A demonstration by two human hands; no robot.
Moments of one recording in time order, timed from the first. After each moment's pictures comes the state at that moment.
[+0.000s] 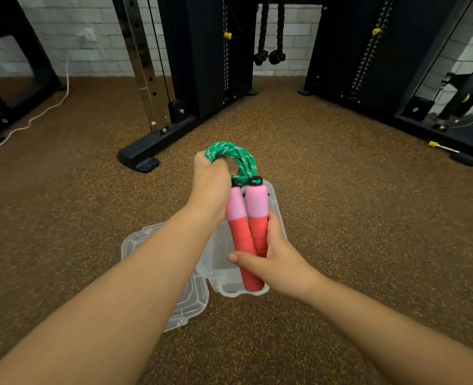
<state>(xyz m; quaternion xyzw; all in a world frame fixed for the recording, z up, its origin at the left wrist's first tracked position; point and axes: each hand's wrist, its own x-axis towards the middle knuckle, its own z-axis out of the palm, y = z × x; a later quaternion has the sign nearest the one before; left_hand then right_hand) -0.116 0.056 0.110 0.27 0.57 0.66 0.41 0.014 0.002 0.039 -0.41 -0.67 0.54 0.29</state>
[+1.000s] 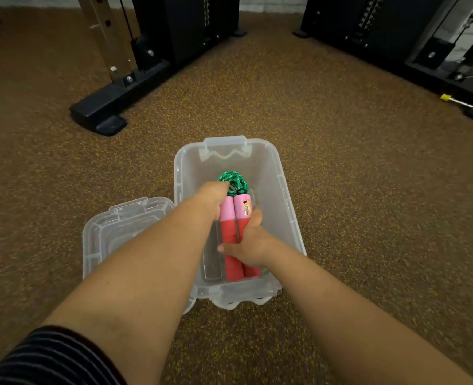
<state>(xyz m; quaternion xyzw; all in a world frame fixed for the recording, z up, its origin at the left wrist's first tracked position) -0.141 0.157 -0.082 0.18 0.70 0.38 0.58 -0.029 0.082 -0.079 -0.62 -0.62 0.48 0.00</state>
